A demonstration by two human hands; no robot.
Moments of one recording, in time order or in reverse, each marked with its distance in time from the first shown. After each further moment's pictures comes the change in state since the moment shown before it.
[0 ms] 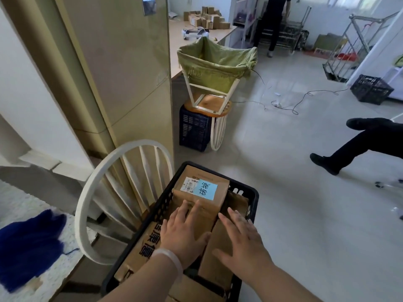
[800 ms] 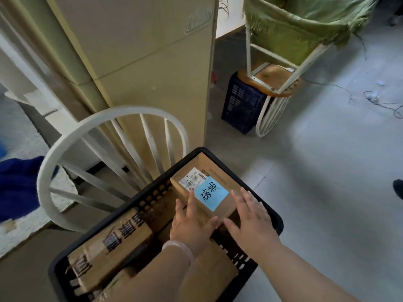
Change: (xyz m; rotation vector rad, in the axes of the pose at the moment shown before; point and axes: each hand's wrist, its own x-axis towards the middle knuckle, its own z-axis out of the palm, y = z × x) left_hand 0.141 0.045 0.095 -0.514 0.134 -0.680; right_hand 0.197 0.095 -0.008 -0.078 -0.166 -0.253
